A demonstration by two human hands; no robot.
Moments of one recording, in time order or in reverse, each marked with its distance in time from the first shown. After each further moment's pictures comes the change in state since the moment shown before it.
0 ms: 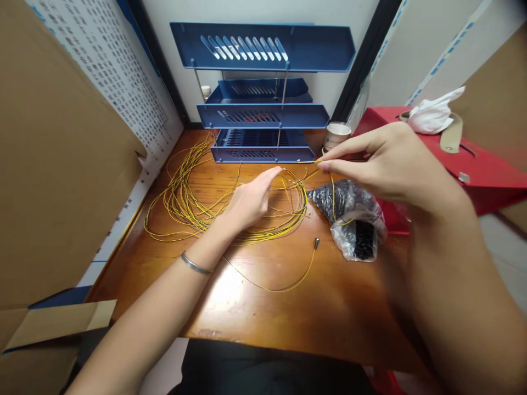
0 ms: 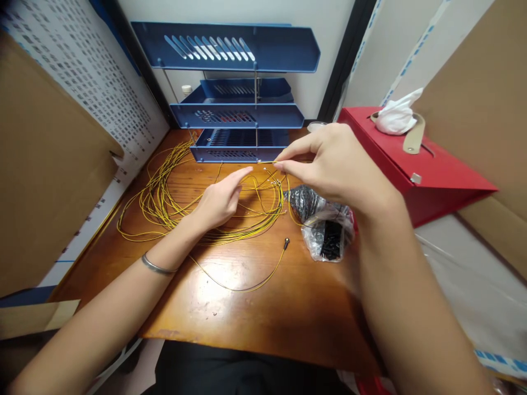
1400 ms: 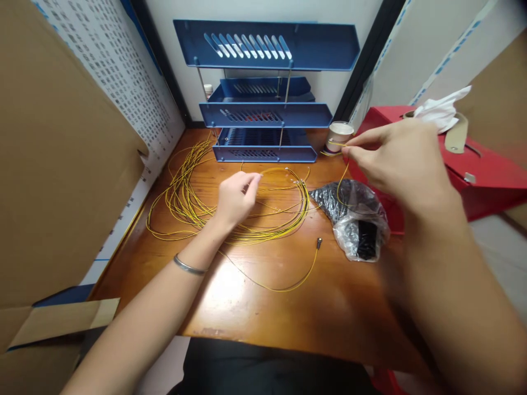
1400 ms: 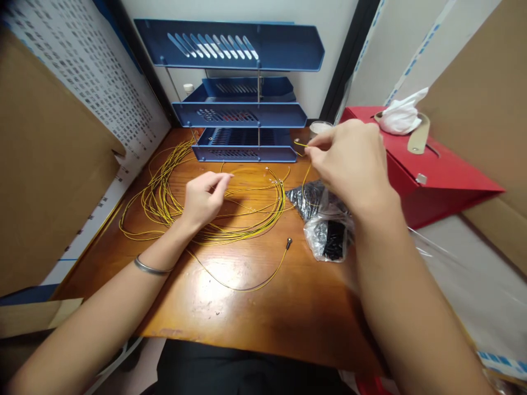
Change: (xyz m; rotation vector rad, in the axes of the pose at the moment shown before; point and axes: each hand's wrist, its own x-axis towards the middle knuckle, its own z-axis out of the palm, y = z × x) left_hand -0.011 -0.013 -0.007 -0.149 0.394 -0.167; right_hand 0.004 0.015 0.005 -0.109 0.210 0.175
